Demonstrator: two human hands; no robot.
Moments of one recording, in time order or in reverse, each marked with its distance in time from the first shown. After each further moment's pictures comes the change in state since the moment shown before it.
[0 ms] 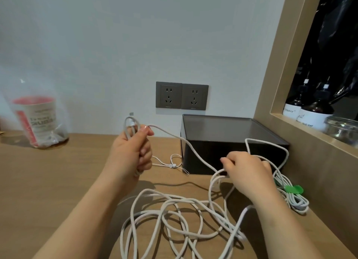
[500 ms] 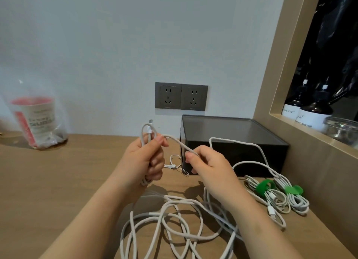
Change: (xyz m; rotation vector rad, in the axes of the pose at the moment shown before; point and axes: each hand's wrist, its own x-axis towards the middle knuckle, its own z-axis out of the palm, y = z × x) left_hand -0.009 -0.004 0.010 -0.014 -0.149 -0.087; right_hand -0.010 -0.038 0.015 0.746 -0.162 -0.188
